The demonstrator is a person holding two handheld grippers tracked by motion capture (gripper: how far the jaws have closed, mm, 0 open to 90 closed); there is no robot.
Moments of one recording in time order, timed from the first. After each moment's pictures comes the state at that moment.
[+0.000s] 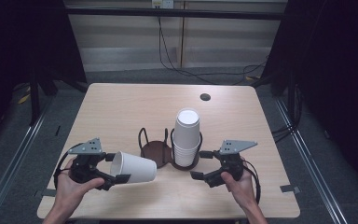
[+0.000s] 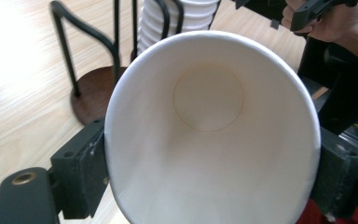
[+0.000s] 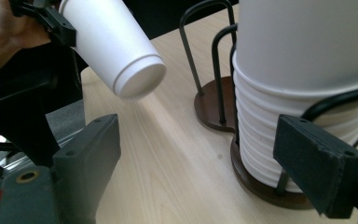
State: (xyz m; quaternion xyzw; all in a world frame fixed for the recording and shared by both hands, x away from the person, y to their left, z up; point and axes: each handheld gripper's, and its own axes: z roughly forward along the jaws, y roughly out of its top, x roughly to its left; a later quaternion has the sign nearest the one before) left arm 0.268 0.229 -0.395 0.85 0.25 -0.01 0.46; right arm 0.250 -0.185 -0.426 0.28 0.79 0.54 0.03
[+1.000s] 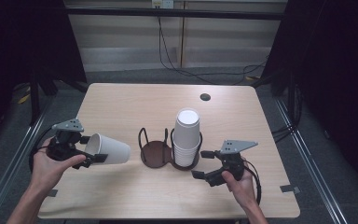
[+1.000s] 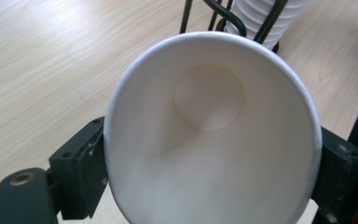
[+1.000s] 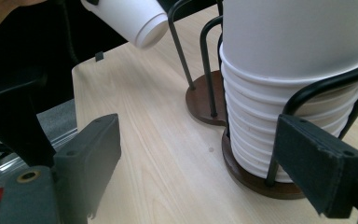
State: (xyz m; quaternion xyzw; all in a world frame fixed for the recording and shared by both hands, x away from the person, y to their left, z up) left arm 0.316 0.275 -0.367 0.87 0.31 0.05 0.37; right arm 0.252 -0.188 -0.430 0.30 0.79 0.53 0.04
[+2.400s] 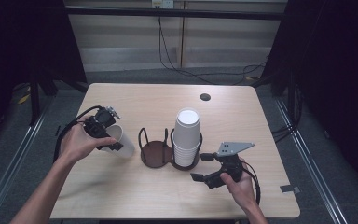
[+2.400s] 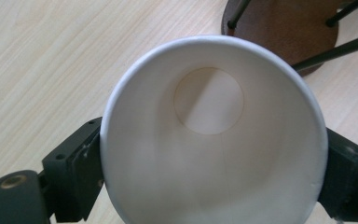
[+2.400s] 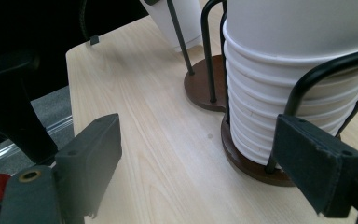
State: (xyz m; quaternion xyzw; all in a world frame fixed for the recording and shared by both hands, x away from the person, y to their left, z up) left arm 0.392 0.206 -0.388 0.94 0.29 0.05 0.16; right arm 0.251 -0.185 -0.435 0.29 0.81 0.51 0.04
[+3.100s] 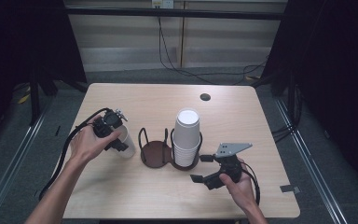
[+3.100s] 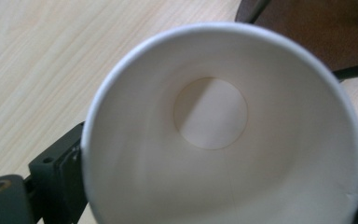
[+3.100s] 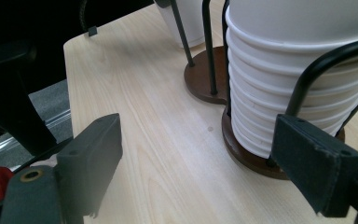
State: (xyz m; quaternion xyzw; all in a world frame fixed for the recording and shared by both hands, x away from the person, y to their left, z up) left arm 0.398 0.190 -0.408 0.95 0.28 0.07 0.15; right arm 0.251 -0.184 -0.439 0.29 0.82 0.50 0.03
